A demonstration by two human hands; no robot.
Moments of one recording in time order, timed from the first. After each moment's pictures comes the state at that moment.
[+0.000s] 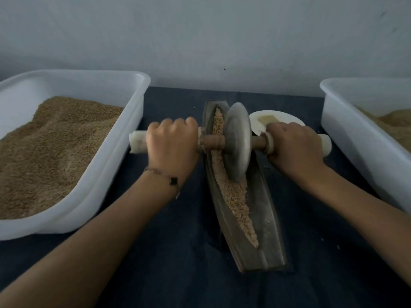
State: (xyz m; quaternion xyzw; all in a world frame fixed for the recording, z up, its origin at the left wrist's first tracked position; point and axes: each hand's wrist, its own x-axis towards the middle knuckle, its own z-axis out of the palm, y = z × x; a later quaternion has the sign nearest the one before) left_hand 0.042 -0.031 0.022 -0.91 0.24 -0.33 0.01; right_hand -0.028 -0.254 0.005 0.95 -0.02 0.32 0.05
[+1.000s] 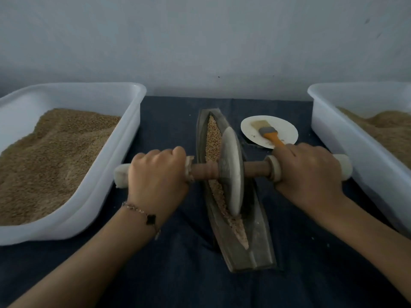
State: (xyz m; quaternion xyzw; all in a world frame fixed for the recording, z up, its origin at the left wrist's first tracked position) left_hand -0.001 -0.001 0.024 -0.91 0.30 -0.27 -0.06; right_hand -0.092 -0.238 0.018 0.94 -0.01 0.33 0.07
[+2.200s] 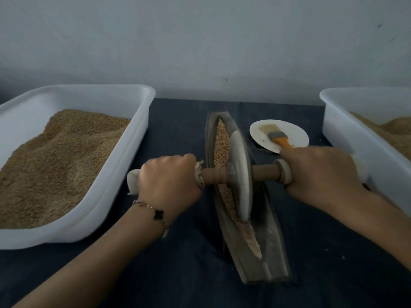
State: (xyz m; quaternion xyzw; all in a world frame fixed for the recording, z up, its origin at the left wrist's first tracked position) left_hand 0.008 -0.005 0.028 -0.95 0.25 -0.20 -0.02; right_hand -0.083 -0.232 0.046 0.98 -0.07 0.14 0.11
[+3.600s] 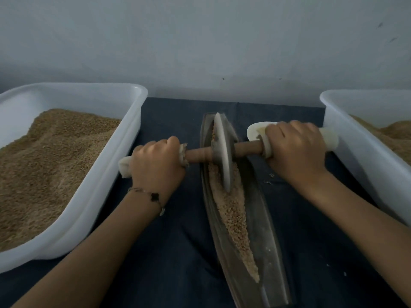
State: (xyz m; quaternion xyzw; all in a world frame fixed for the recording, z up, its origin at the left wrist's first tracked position) left_hand 0.062 -0.017 0.009 -0.93 0.25 -0.26 -0.11; right_hand -0.015 -0.261 0.020 0.89 0.03 0.43 0.15
